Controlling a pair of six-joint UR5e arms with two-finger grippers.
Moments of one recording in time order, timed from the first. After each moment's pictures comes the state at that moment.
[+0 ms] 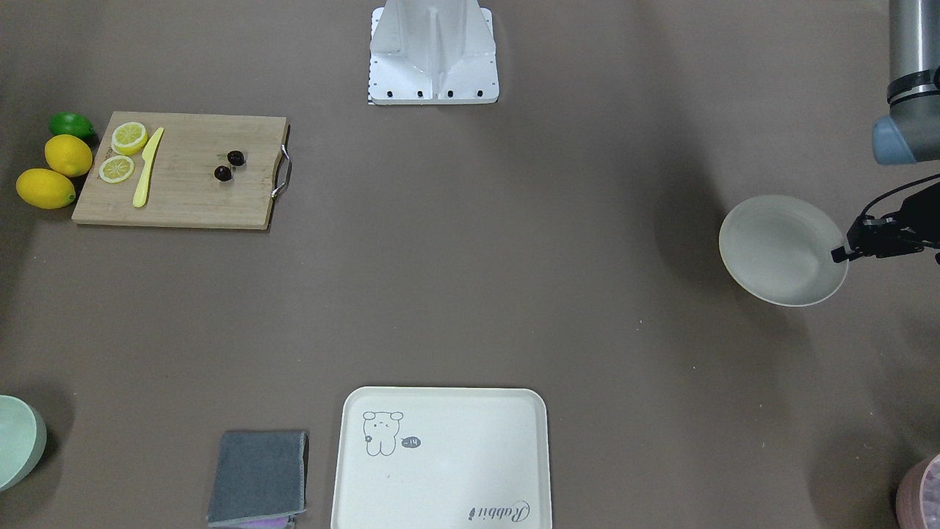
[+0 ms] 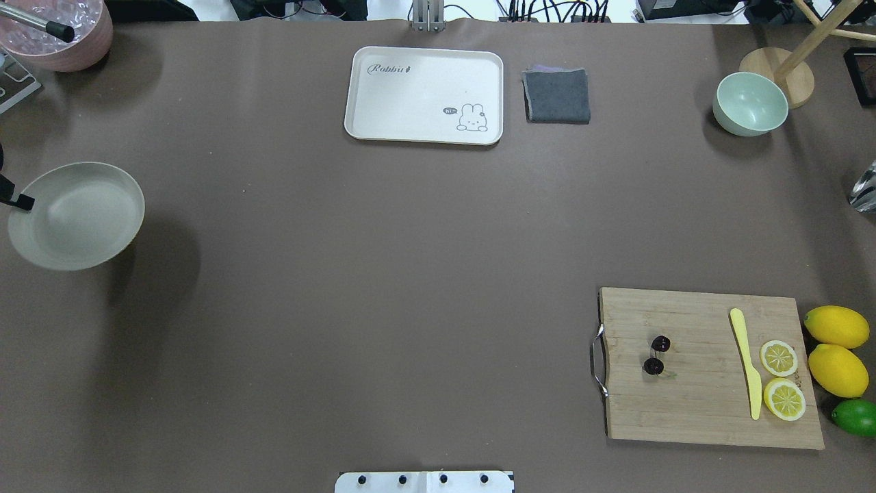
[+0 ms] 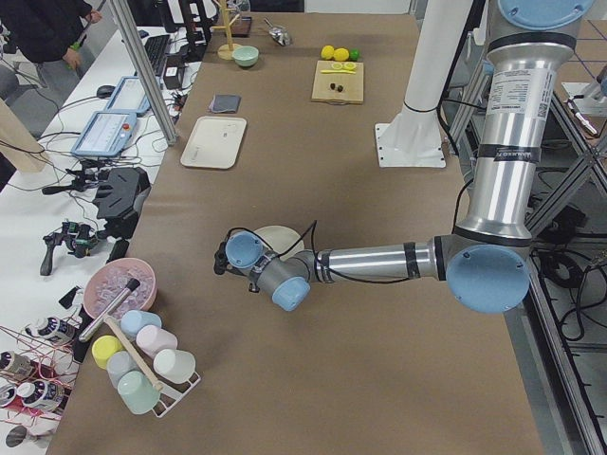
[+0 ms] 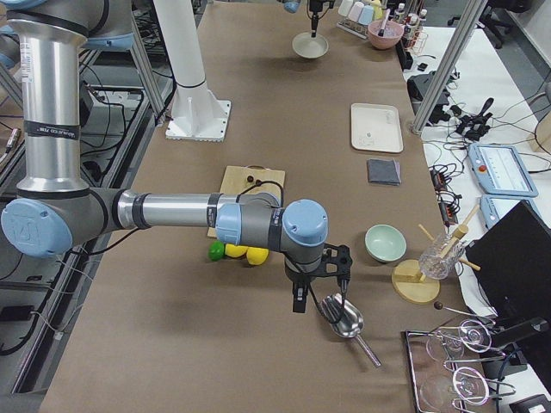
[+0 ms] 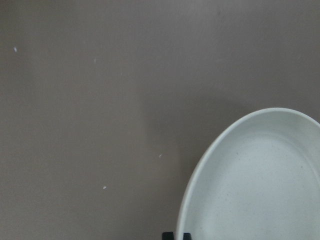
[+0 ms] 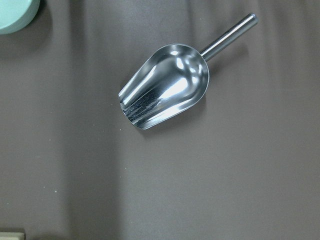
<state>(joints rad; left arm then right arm) -1.28 -1.69 -1.29 -2.32 -2.62 -0.51 1.68 -1.63 1.69 -1.67 2.32 -0.05</state>
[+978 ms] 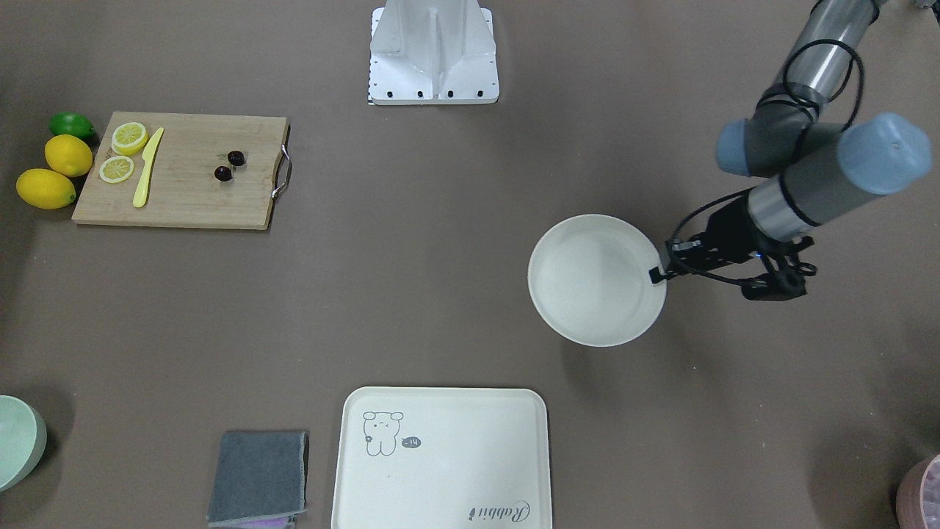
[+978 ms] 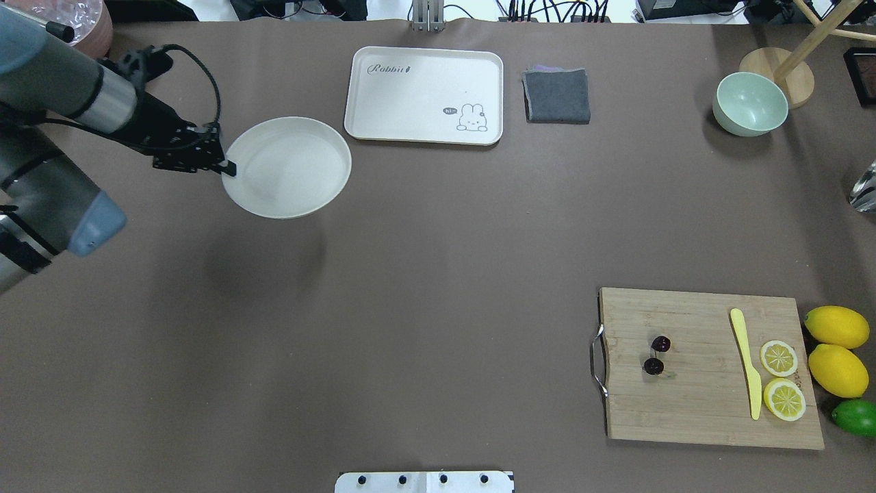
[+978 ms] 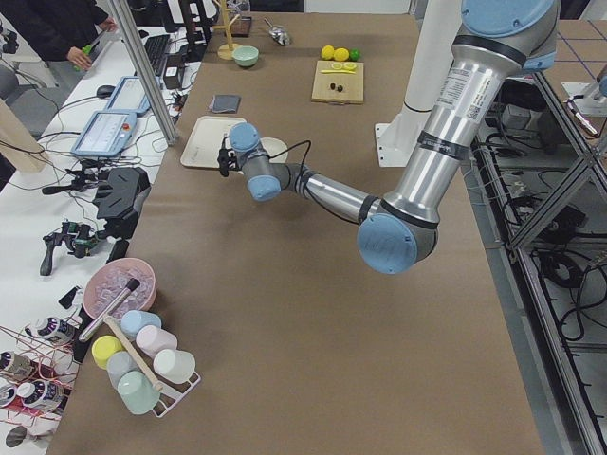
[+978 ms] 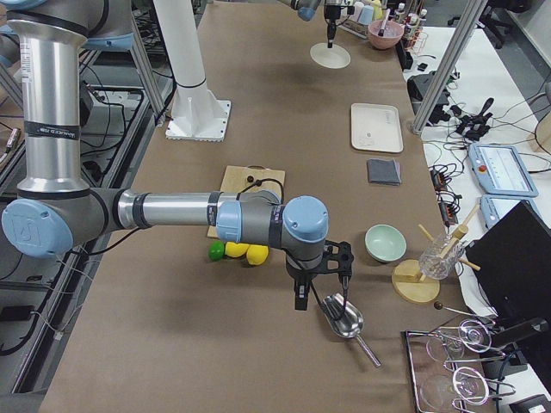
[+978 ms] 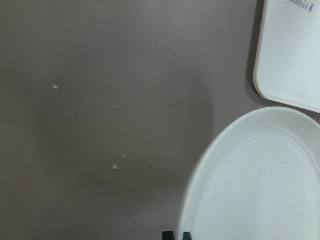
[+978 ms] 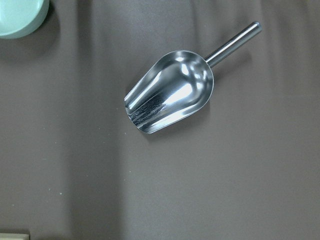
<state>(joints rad) -0.91 -2.00 -1.50 -2.30 -2.35 -1.32 1.68 -1.63 1.71 -1.67 2.32 -0.05</state>
